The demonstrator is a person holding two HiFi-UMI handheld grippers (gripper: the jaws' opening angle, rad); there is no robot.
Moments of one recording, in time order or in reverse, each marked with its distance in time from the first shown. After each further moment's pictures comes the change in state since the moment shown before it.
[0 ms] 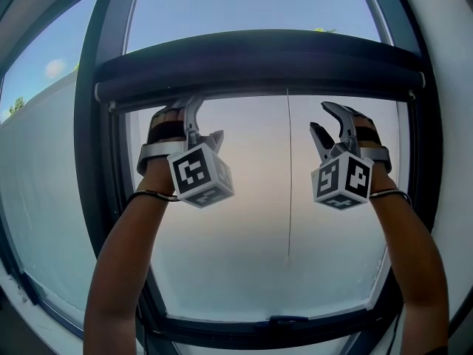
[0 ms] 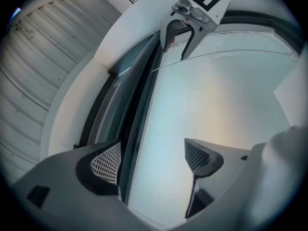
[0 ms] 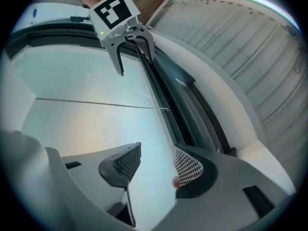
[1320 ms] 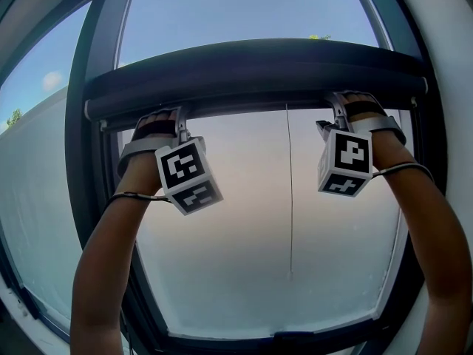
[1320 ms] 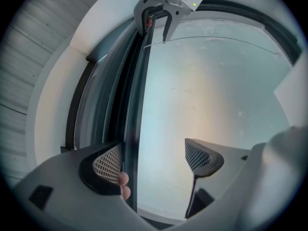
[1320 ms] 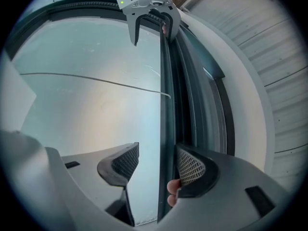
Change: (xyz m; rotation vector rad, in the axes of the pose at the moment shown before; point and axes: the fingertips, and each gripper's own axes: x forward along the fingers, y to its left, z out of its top) left arm 0.020 0.001 -0.028 0.132 0.157 -0.194; right arm 0.039 -0.019 -0.013 -0.329 0.188 0.171
